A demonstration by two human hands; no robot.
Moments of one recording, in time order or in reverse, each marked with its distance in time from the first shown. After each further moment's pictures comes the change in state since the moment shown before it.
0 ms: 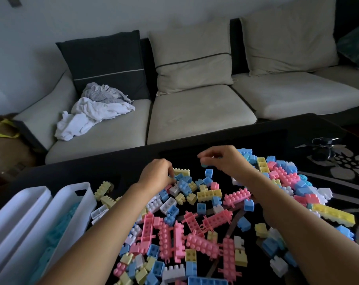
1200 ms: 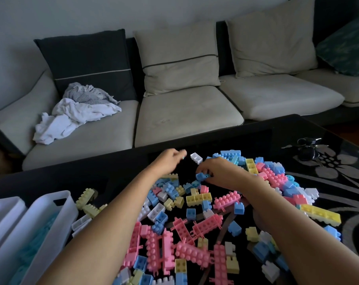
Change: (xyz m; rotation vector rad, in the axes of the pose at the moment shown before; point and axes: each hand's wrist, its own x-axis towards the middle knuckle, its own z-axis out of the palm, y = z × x) left_hand 0.064 0.036 0.011 -0.674 -0.133 -0.156; right_hand 0.000 0.017 -0.010 -0.758 -0.211 -0.103
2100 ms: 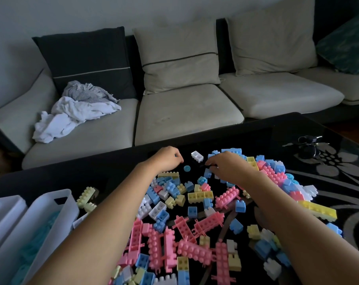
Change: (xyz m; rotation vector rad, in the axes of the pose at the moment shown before) left_hand 0.002 0.003 -0.013 0.432 -0.066 0.079; right_hand -0.001 0.000 -0.010 -0.147 -0.038 0.223
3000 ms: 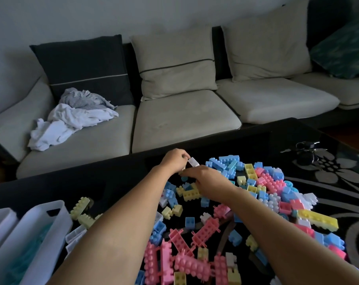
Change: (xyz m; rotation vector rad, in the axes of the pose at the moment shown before) left_hand 0.047 0.013 0.024 -0.065 0.093 -0.039; right_hand 0.018 -0.019 0.038 0.240 0.149 -0.273
